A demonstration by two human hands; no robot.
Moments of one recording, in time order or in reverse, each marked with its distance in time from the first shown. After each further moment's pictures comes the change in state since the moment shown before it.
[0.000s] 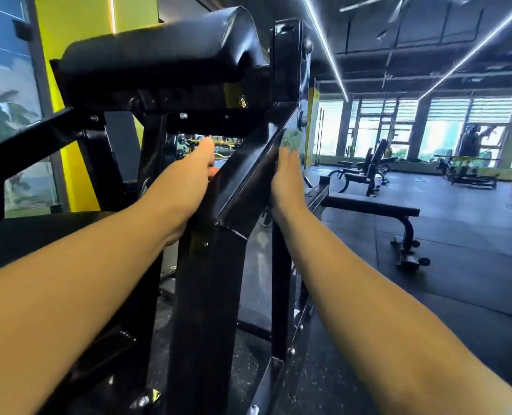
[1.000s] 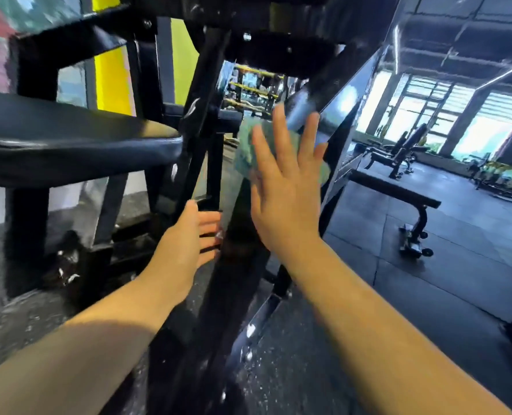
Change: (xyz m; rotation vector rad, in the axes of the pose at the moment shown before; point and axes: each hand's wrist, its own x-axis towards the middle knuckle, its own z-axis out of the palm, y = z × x) left_hand -0.111 -0.148 -0.039 -0.389 0.097 -0.383; right_hand -0.172 0.020 0.015 -0.902 -0.098 -1.021
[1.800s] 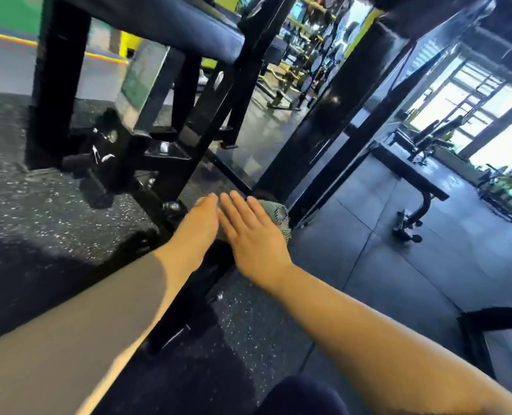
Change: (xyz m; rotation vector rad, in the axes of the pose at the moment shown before) left_hand -0.051 -0.106 -0.049 -0.083 0.104 -0.246; right_hand -0.160 -0.076 0.005 -0.510 -0.960 -0.650
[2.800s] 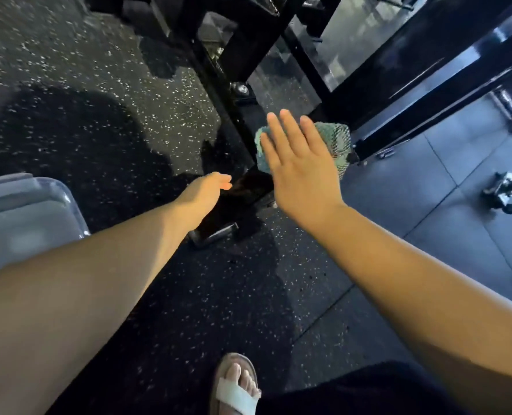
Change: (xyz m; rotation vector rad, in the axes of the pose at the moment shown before) left_hand 0.049 -0.209 -0.106 0.150 0.117 -0.305; right_hand -0.007 -0.097 0.052 -0.043 -0.037 -0.152
